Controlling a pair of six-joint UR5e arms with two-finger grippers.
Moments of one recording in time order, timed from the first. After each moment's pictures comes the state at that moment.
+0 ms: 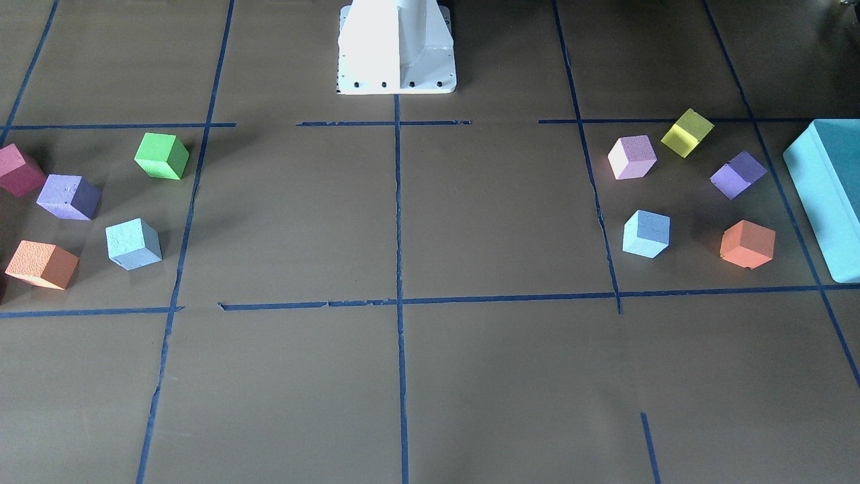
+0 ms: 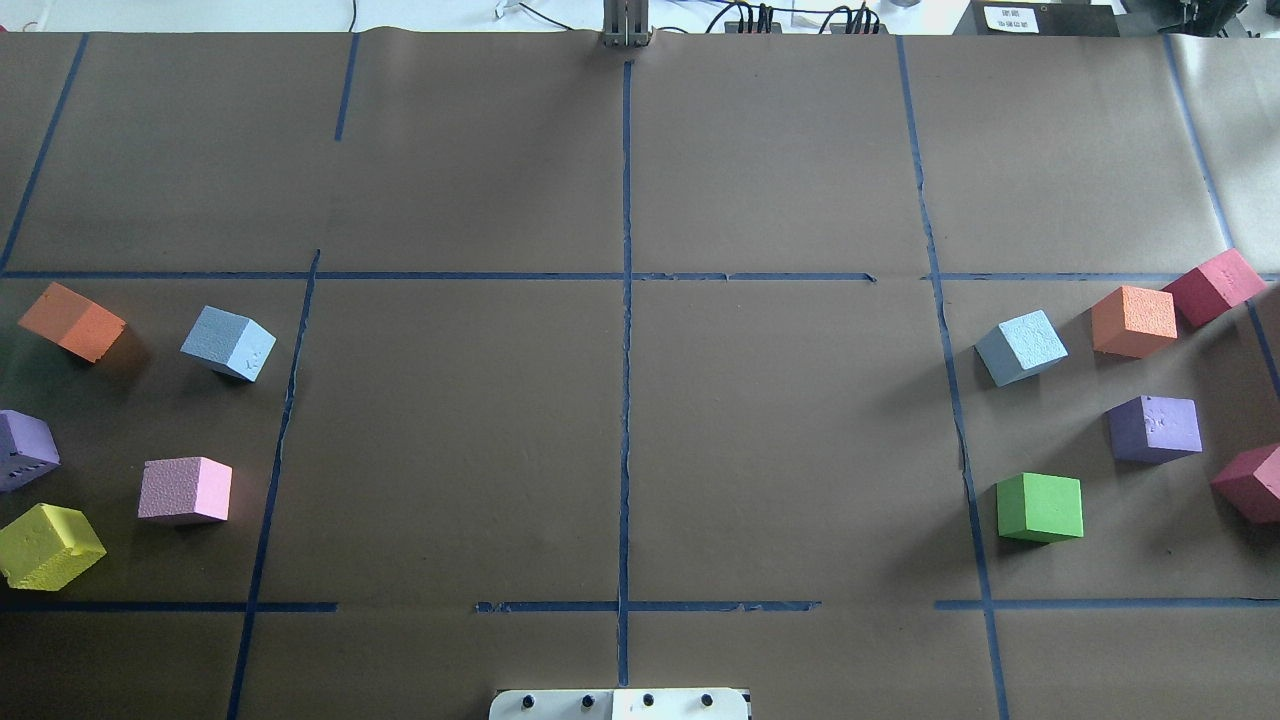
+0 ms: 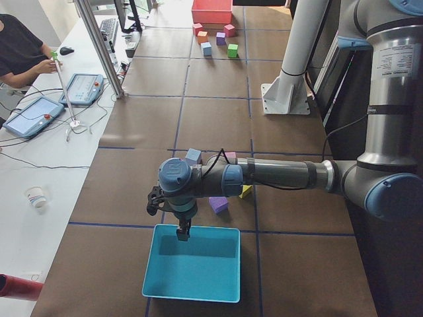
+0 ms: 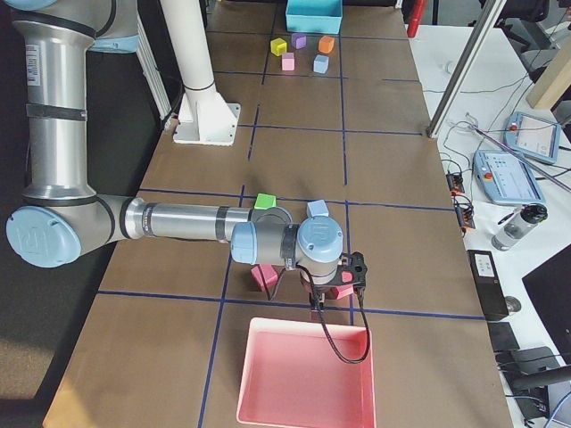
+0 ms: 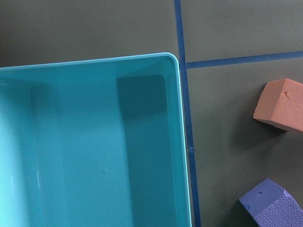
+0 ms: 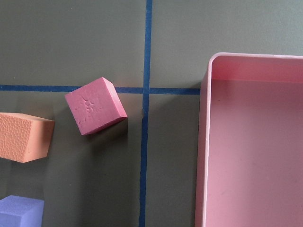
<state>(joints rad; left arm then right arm) -1.60 -1.53 -1.65 -1.48 -2.35 0.16 1.64 -1.63 1.64 -1.57 2.39 -0.06</state>
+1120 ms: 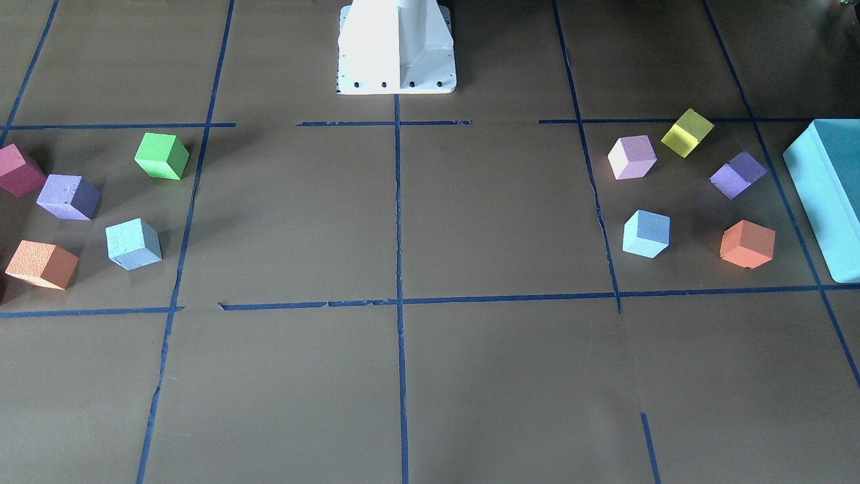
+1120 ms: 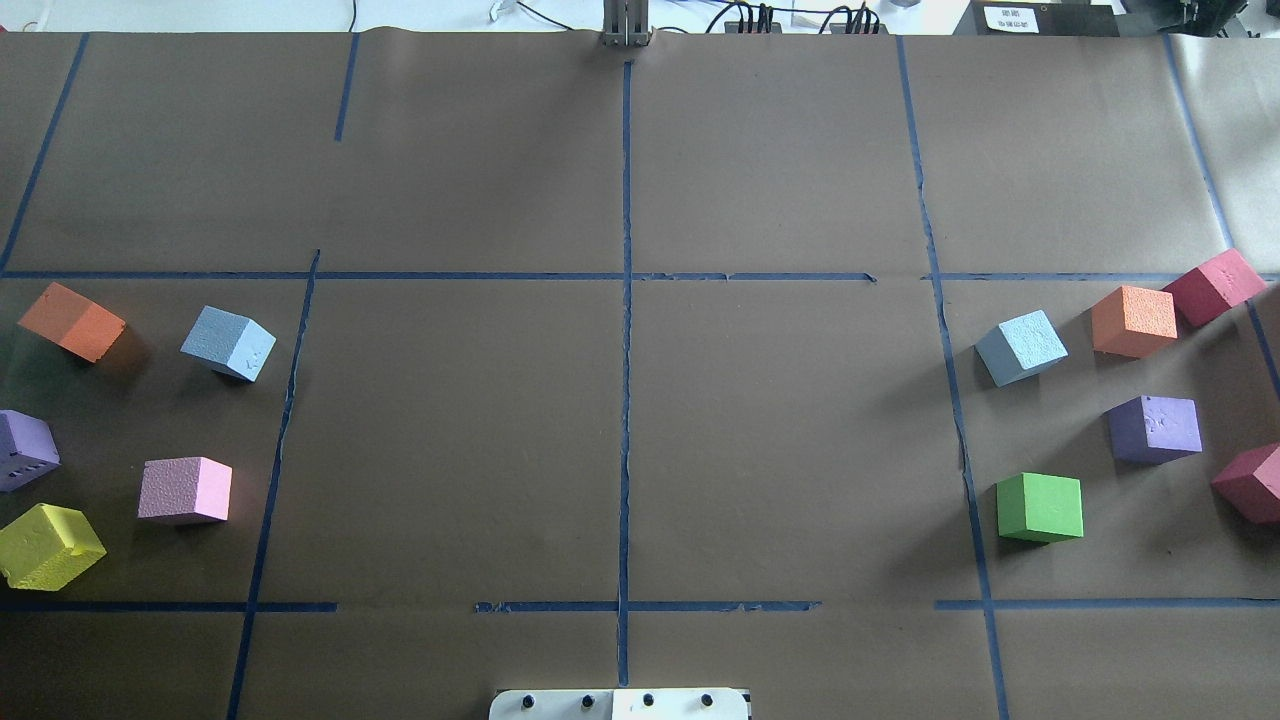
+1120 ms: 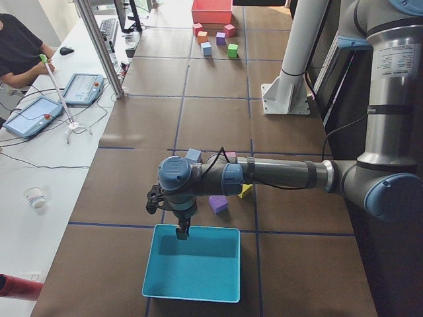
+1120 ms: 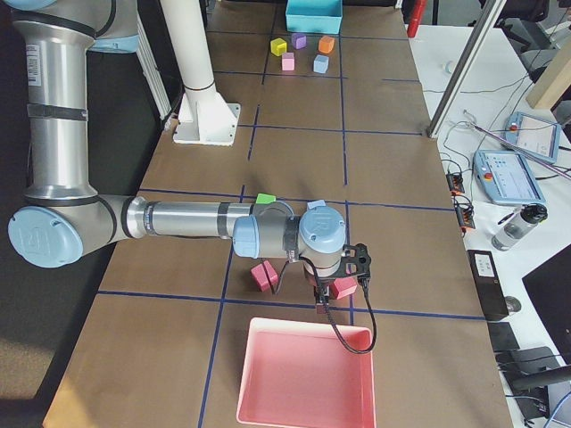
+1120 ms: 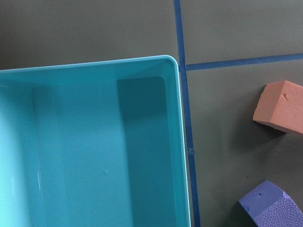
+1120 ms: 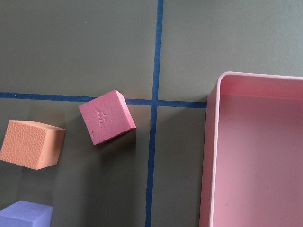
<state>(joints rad) -1.60 -1.54 -1.65 -1.48 -2.35 0.16 1.64 -1.62 1.67 -1.56 2.38 -0.06</state>
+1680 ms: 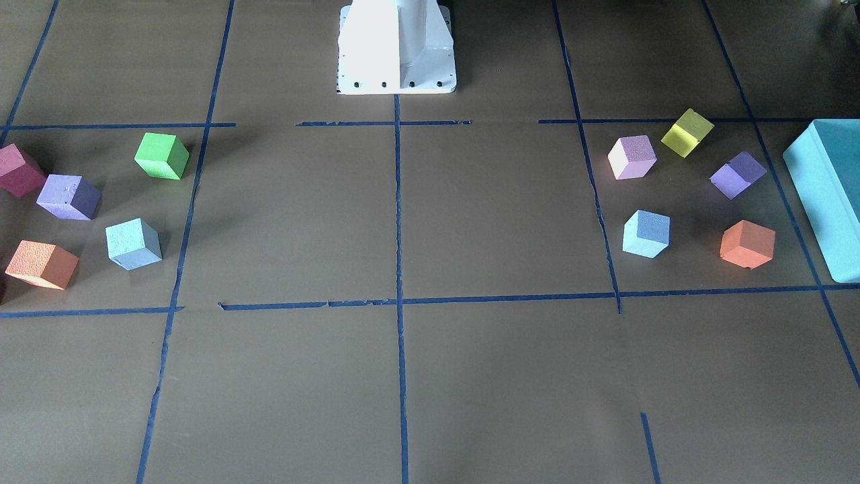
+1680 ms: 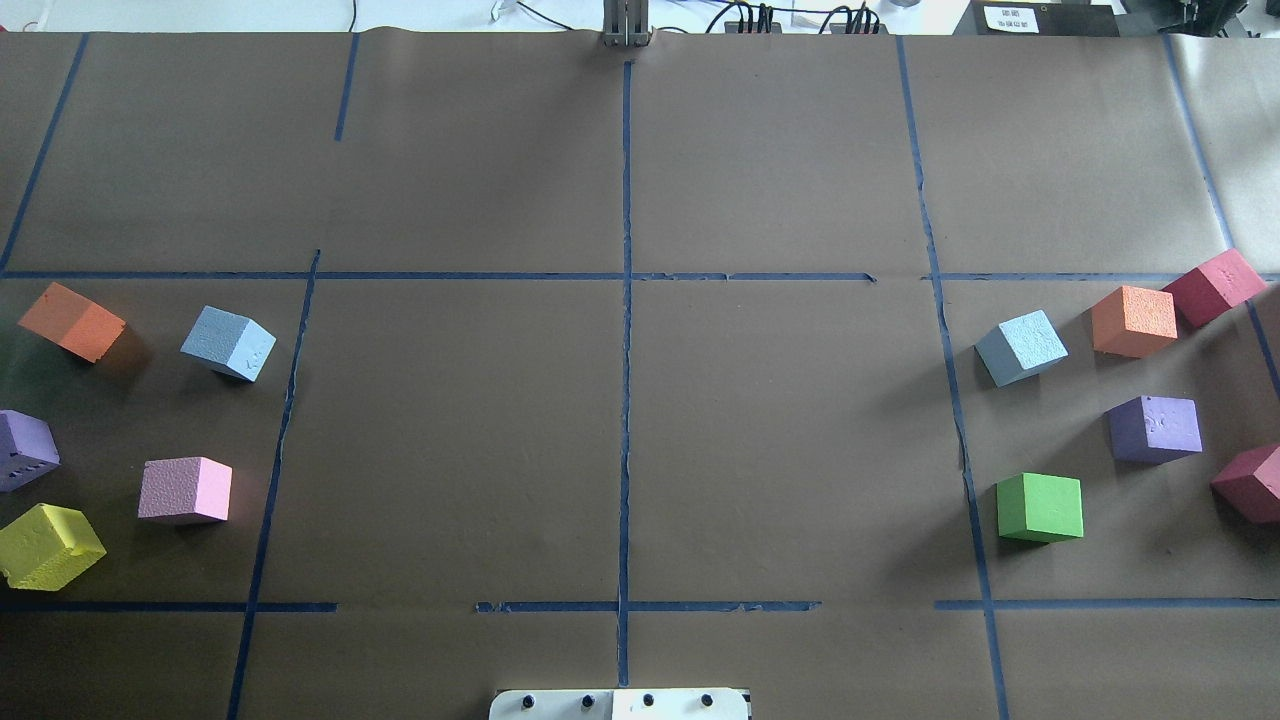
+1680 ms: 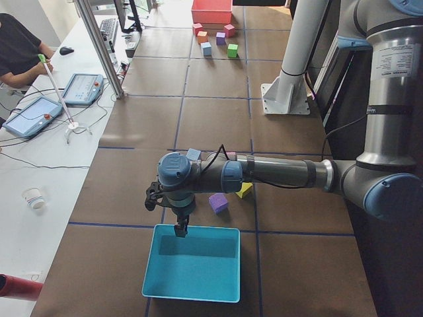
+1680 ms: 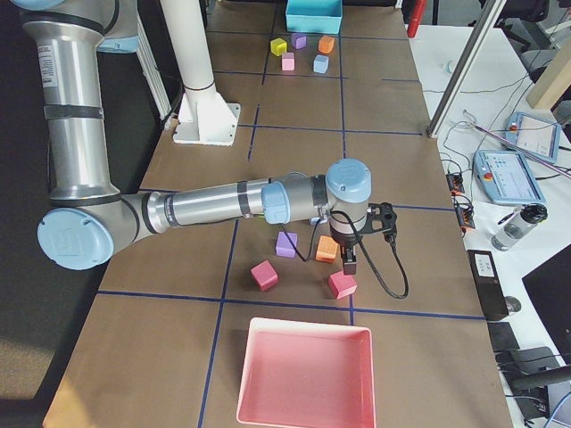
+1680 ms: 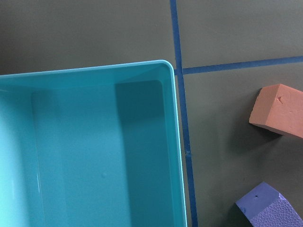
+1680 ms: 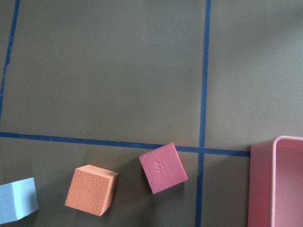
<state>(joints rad) -1.60 -1.54 -1.67 -1.48 -2.35 0.15 1.56 -1.50 1.74 -1.57 2.38 0.10</state>
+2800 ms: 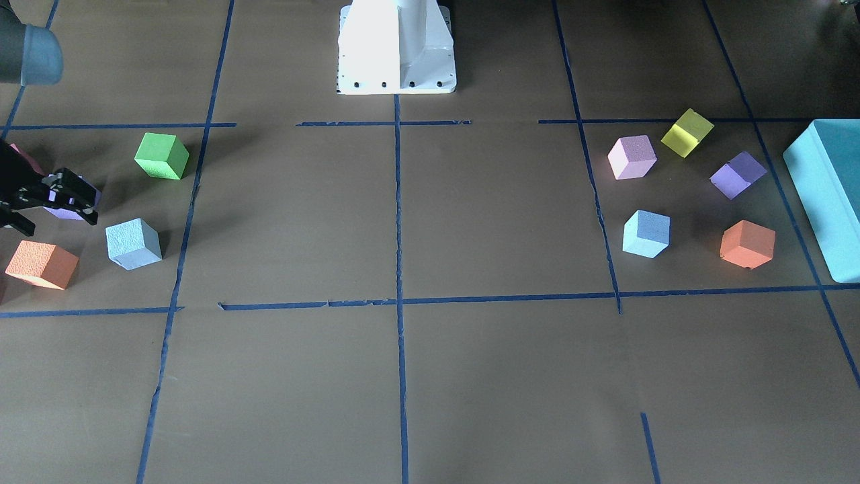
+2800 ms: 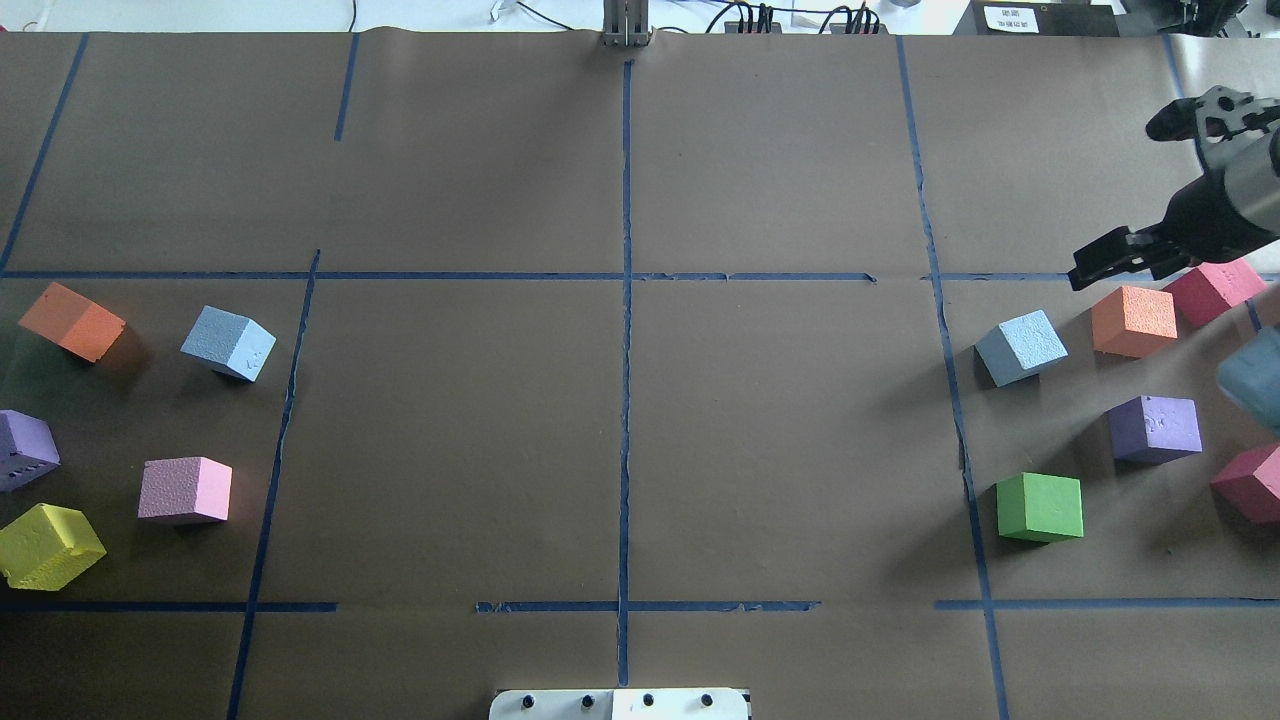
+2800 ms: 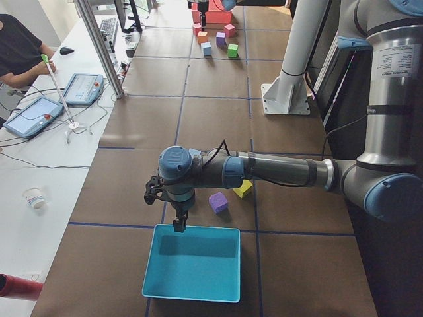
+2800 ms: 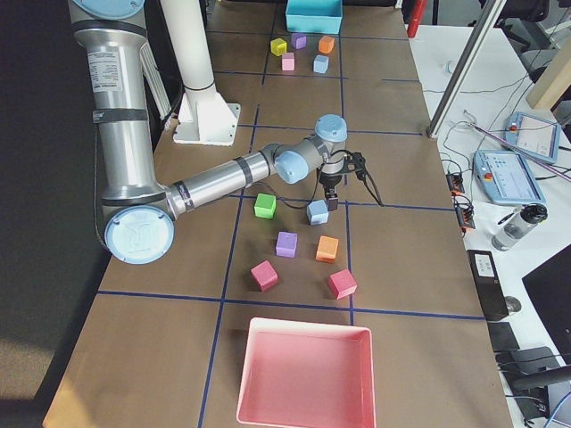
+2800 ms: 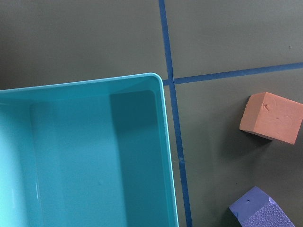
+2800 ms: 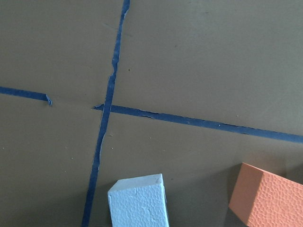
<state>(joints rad) -1.60 -1.54 -1.70 -1.48 -2.35 0.15 1.04 -1.47 1.82 -1.34 2.20 0.58</state>
